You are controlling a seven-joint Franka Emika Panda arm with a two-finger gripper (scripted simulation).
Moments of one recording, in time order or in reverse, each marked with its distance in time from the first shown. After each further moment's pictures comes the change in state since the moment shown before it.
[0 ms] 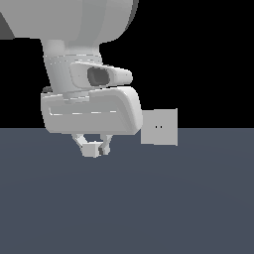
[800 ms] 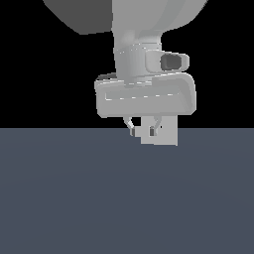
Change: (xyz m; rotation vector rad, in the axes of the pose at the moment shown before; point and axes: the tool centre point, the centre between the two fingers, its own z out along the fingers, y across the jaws) arm 0.072 0.084 -0.011 0.013 0.000 -0.036
